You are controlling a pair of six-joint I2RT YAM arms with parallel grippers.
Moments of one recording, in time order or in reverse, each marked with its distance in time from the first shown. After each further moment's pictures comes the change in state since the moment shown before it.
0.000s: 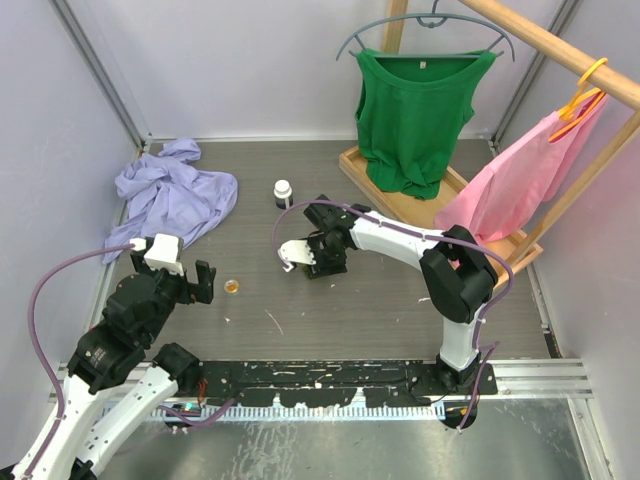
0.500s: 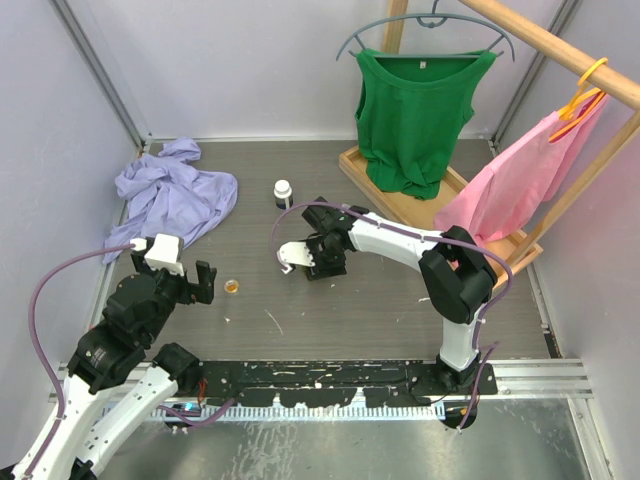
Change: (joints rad) left arm 0.000 -0.001 -0.002 0.001 0.005 0.000; right arm 0.012 0.000 -0.006 0.003 0.021 0.018
